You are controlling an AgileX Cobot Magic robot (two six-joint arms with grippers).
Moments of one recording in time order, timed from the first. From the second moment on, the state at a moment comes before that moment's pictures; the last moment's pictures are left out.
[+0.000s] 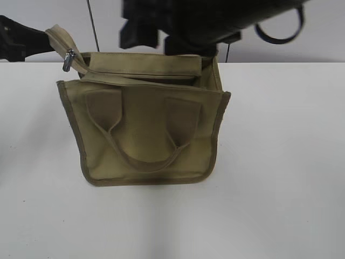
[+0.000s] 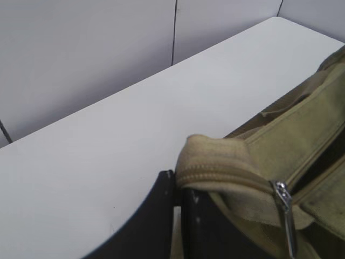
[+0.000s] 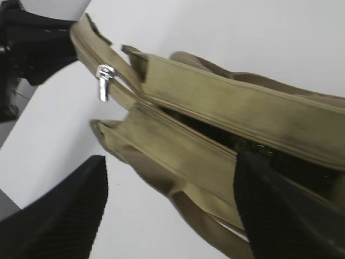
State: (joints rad) left arm 0.04 1.50 -0.92 1.66 -0.77 -1.30; right arm 0.69 1.54 -1.23 0.33 0.42 0.15
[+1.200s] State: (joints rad) left arm 0.04 1.50 -0.92 1.67 -0.83 -1.31; right arm 0.84 2.06 -1.77 0.21 0.55 0.61
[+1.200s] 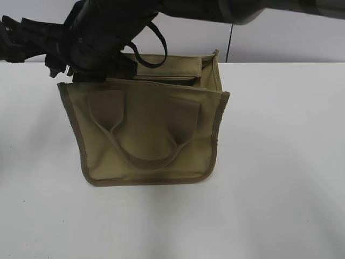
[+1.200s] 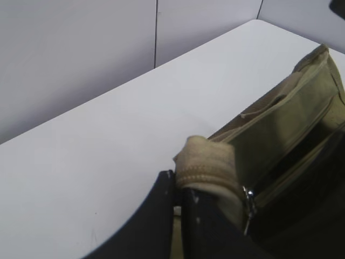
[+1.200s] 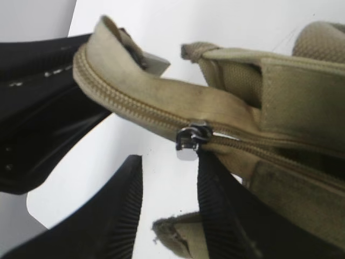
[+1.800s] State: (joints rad) left arm 0.04 1.50 -0.92 1.66 -0.85 -1.31; right arm 0.84 2.07 -1.77 0.00 0.53 0.81
